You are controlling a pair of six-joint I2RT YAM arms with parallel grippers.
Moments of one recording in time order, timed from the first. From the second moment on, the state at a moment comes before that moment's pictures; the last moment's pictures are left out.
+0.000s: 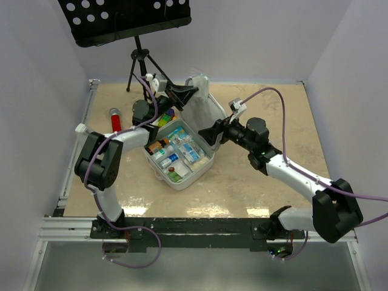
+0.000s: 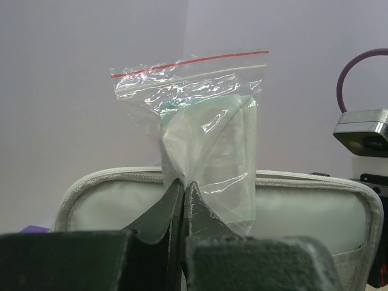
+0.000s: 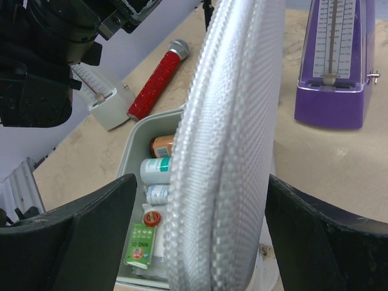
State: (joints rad) left arm -0.38 1.83 1.08 1.29 0.57 -0.47; right arm 0.53 1.28 0.74 0.44 -0.33 0.39
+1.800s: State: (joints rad) left arm -0.38 2.04 1.27 1.31 0.79 -0.63; right arm 0.50 1.29 0.75 0.42 -0.44 0.38
